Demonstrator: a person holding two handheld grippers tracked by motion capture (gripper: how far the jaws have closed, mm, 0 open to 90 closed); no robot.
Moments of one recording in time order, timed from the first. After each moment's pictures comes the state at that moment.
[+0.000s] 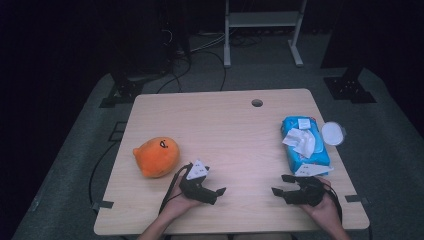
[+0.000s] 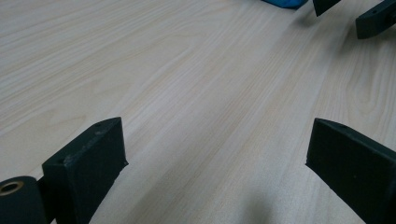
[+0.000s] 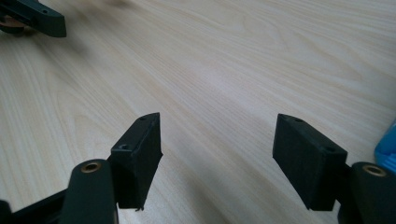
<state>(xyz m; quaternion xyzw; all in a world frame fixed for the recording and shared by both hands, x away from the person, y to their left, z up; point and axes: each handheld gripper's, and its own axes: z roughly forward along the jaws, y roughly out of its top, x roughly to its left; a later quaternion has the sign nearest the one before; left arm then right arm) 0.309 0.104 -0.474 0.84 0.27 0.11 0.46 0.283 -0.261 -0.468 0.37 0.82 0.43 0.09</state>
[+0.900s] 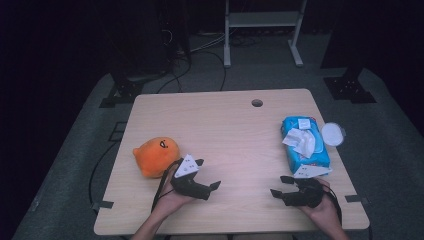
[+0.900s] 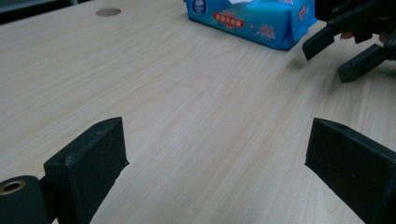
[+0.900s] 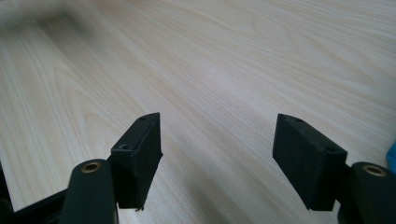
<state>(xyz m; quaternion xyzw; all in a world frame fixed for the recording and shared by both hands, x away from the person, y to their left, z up) 0.304 0.124 -0.439 0.81 0.26 0.15 0.50 0.279 -0.255 -0.465 0.36 0.82 0.43 0.09</state>
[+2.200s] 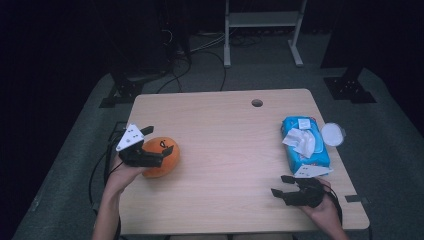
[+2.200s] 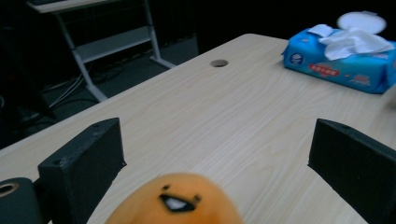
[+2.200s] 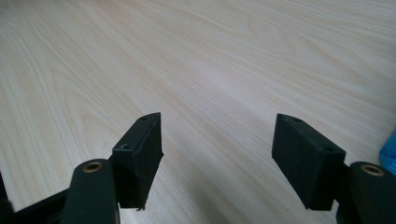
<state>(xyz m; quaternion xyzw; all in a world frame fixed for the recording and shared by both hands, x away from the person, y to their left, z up) 0.341 0.247 -0.364 0.77 0.29 0.27 0.51 0.278 -0.257 -0.464 0.36 0.82 0.42 0.10</state>
